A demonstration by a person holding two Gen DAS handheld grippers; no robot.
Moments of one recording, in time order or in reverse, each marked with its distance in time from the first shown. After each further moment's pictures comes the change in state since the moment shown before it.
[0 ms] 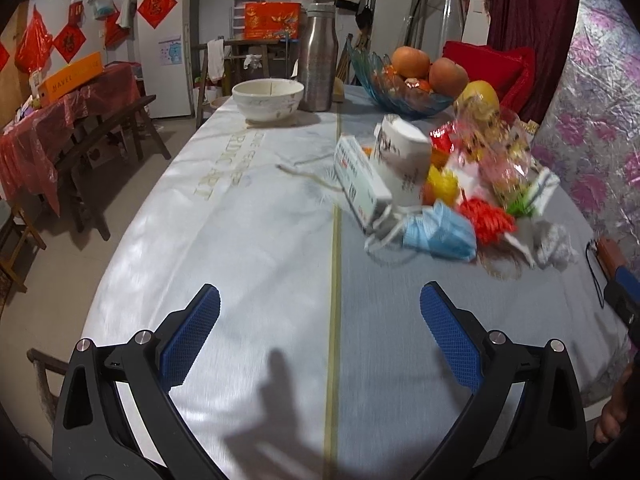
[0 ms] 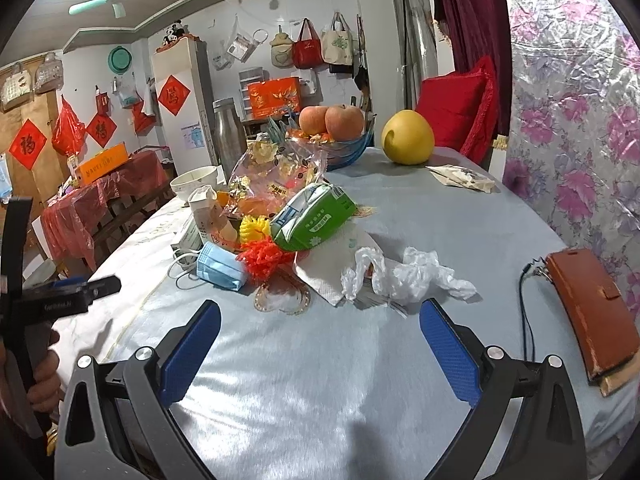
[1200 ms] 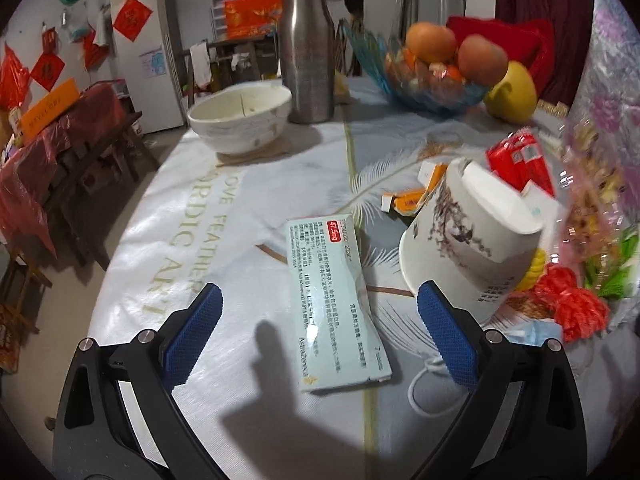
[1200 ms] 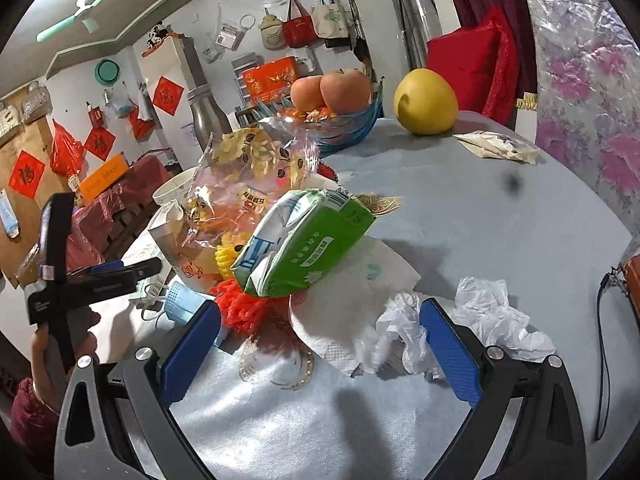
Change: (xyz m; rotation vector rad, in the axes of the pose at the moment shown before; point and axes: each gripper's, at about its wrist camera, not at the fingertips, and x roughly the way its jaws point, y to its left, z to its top) left arm 0.116 -0.002 0.077 0.101 0.063 0.055; right arm 0.096 -0.015 0.029 0.133 0.116 0.083
